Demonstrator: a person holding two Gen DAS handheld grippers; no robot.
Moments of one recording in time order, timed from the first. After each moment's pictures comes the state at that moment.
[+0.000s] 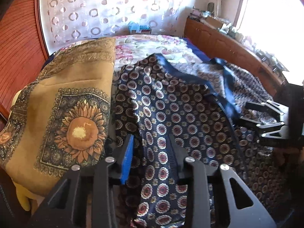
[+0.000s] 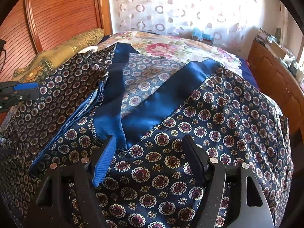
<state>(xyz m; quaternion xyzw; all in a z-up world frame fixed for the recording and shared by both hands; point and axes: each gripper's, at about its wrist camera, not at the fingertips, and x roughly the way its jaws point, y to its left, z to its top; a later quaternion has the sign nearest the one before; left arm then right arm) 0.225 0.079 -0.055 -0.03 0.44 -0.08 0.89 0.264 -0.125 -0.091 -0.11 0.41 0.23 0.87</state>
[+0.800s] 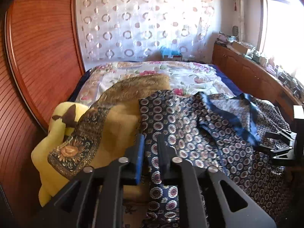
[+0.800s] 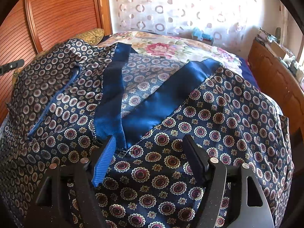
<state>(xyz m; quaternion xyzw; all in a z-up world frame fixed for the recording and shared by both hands) 0.188 0.143 0.001 -0.03 0.35 0.03 0.94 0.263 -0.125 -0.092 -0.11 0.41 0.23 0.87</state>
